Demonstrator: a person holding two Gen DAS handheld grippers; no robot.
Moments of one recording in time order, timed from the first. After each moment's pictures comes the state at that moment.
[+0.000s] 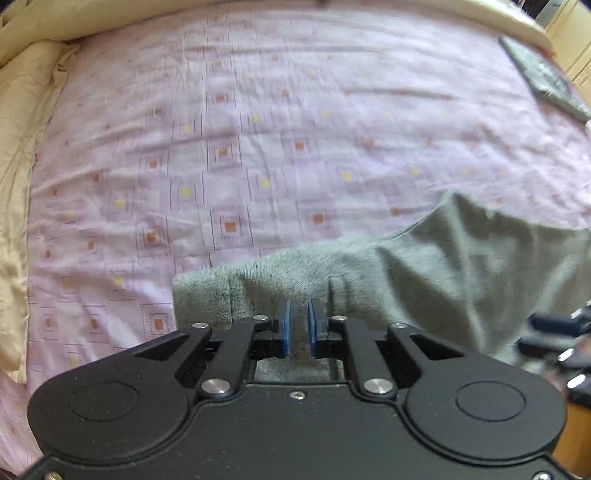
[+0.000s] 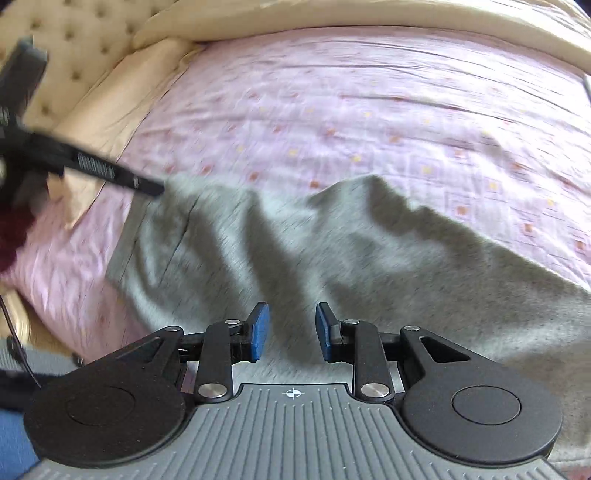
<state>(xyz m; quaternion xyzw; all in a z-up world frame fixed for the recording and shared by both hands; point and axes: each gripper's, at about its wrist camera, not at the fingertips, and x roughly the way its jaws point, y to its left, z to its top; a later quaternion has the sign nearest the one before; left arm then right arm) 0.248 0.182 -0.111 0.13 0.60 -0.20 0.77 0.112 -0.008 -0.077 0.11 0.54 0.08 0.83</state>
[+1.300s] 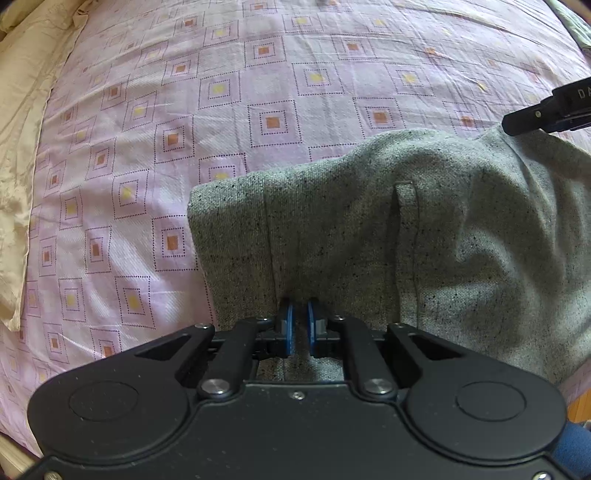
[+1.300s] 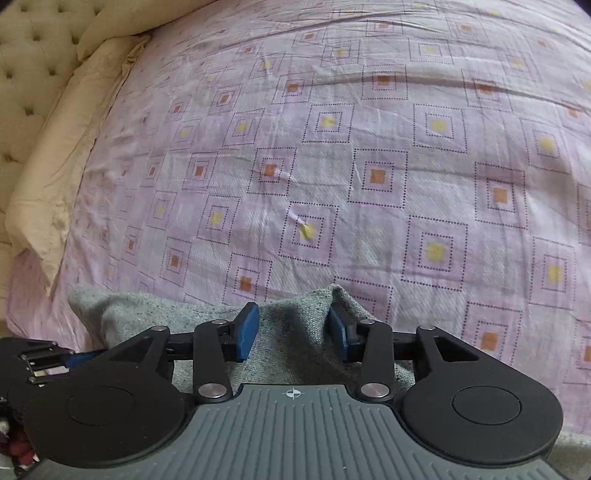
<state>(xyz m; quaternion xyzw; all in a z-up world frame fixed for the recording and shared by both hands) 0.227 0.220 -0.158 0.16 0.63 -0.15 0.74 0.270 -0.062 -0.161 0.20 0.61 0.11 0.76</state>
